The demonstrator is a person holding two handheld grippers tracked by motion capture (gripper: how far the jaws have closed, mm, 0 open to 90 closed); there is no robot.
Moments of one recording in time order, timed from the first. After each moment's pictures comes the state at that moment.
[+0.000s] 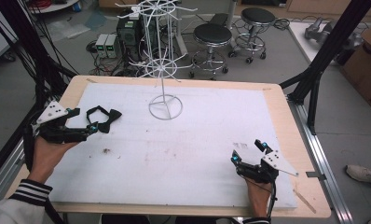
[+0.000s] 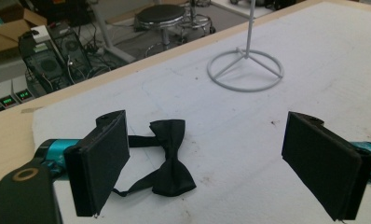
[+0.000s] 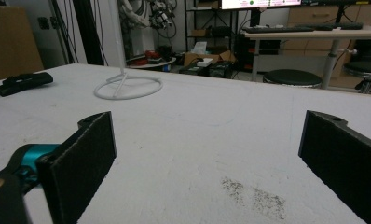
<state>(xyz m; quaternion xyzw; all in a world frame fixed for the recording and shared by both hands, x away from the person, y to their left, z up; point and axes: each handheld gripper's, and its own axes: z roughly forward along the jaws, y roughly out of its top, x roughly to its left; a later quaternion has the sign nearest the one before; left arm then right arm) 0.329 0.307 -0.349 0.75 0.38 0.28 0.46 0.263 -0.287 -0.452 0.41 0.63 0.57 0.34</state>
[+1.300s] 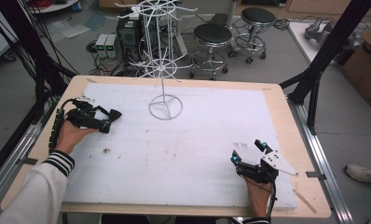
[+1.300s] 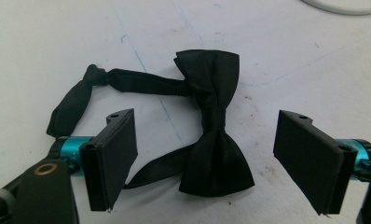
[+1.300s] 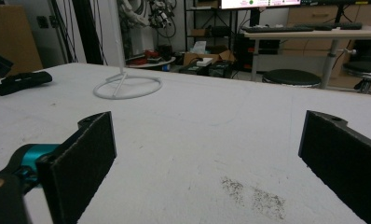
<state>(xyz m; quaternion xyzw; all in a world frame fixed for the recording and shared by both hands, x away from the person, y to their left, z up) 0.422 0.298 -0.408 0.79 0.48 0.18 0.32 0.263 -0.286 -0.452 0.41 0.63 0.57 0.34</state>
